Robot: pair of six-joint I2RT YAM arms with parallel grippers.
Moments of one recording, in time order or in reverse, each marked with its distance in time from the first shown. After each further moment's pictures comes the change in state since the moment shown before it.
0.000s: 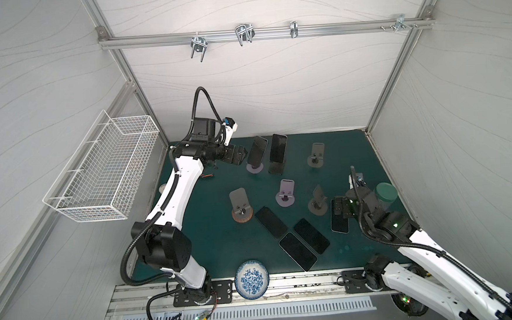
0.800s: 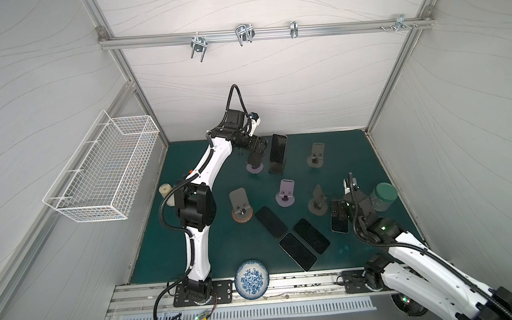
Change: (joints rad) left arm -0.100 0.453 0.360 0.080 -0.040 -0.023; right arm -0.068 0.016 -0.173 0.269 -0.059 -0.116
